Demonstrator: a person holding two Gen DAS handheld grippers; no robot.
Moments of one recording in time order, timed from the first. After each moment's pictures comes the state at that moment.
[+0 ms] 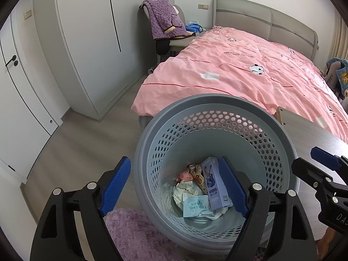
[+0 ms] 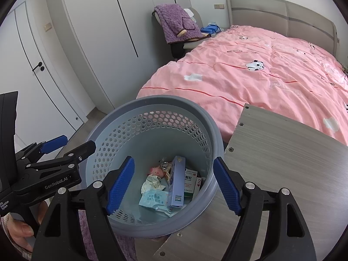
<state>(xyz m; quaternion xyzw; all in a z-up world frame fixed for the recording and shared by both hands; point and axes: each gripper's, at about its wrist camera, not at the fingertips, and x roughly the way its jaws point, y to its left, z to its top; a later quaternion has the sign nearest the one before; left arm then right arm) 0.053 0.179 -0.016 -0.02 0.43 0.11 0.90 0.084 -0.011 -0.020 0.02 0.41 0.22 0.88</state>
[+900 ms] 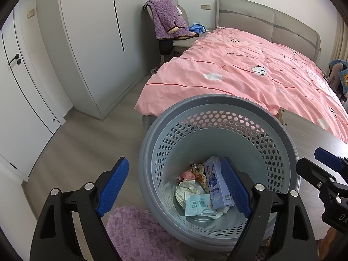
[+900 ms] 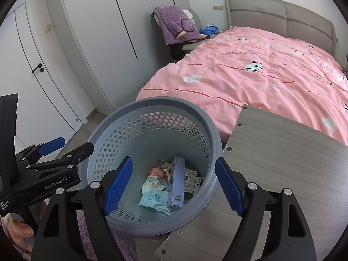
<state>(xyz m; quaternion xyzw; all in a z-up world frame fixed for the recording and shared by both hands) 0.048 0.181 -0.014 -0.02 0.43 0.12 0.90 0.081 -0.013 -0.017 0.03 0.41 0.22 0.89</state>
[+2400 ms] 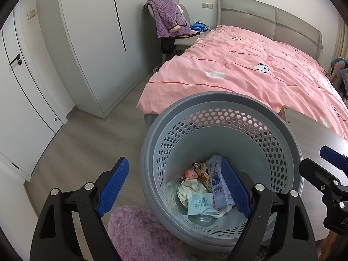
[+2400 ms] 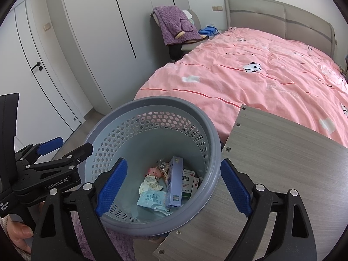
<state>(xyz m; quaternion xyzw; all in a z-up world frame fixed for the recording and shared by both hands) 0.049 0.182 -0.020 -0.02 0.43 0.13 0.89 0.079 -0.014 -0.017 0.02 0.41 0.21 0.89</state>
